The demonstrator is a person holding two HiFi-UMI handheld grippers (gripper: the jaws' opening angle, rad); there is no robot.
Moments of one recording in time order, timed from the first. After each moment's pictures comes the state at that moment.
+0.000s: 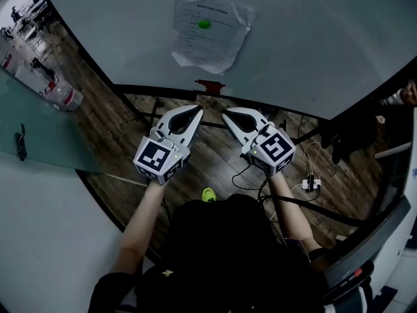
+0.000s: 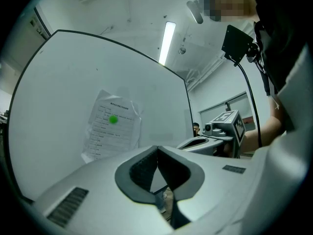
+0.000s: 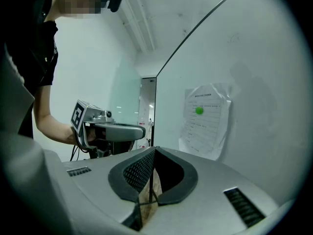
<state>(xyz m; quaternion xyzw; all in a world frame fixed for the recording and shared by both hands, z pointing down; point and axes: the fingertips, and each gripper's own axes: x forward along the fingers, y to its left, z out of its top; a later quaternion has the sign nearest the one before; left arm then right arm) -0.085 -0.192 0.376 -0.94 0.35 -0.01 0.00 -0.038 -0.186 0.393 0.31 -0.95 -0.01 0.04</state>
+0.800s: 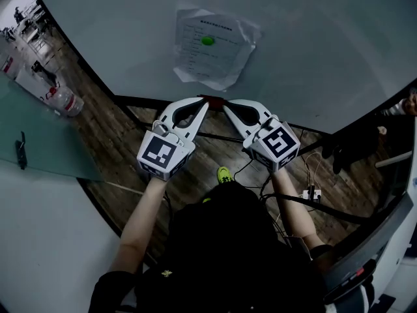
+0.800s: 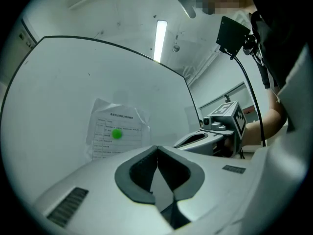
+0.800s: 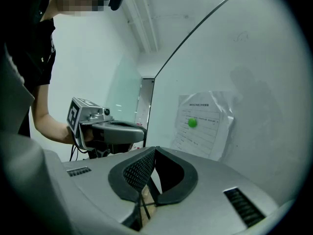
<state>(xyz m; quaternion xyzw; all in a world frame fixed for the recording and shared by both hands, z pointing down) -0.074 -0.247 0.343 -0.94 0.34 -0.02 0.06 -0.040 -0.246 0.355 0.32 -0.95 -0.05 0.04</state>
